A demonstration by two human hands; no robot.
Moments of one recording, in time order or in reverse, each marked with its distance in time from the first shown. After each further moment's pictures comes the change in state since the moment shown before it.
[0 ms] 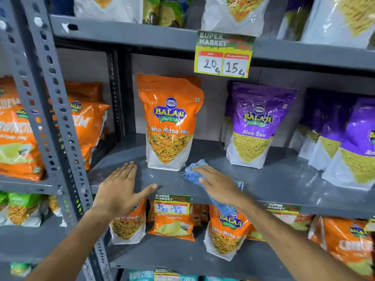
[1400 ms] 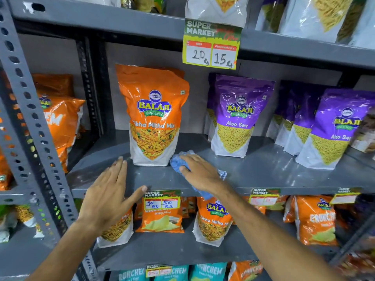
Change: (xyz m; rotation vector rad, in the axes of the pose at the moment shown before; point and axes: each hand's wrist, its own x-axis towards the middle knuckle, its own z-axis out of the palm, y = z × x) left_hand -0.012 0.001 0.014 -0.056 0.113 0.171; right_hand 0.021 -0.020 0.011 -0.084 0.019 0.264
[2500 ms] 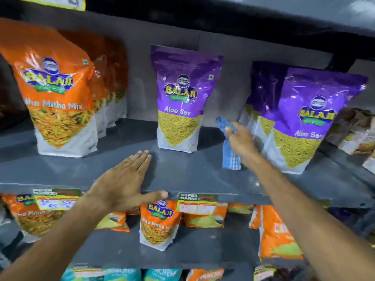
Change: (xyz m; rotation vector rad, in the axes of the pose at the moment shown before) left_hand 0.096 0.245 0.049 -0.004 -0.256 0.171; right_hand -0.001 0.282 -0.142 0.478 0.400 0.349
